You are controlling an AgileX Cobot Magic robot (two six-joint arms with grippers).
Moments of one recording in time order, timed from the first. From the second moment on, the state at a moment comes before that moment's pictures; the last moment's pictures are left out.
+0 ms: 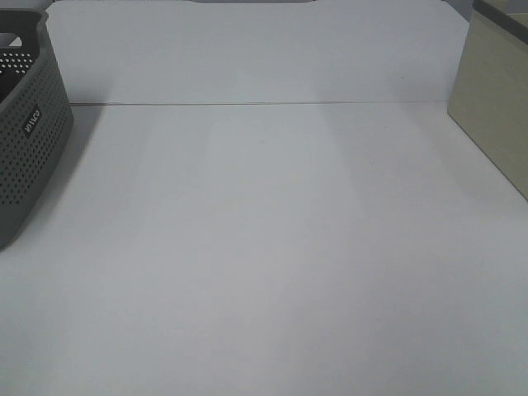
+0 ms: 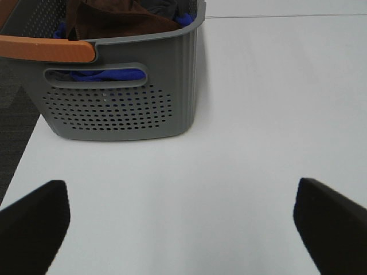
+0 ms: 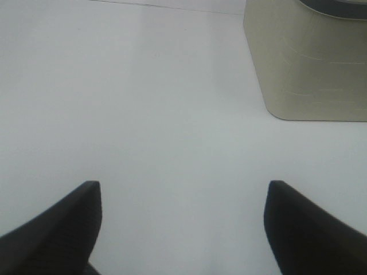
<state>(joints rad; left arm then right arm) 0.01 0.00 -0.50 0.05 1.05 -0.04 0.10 0.00 -0.50 0.04 1.07 -0.04</state>
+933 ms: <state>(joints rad) 0.01 0.00 -0.50 0.05 1.05 -0.04 0.10 0.00 -0.50 0.04 1.07 -0.04</state>
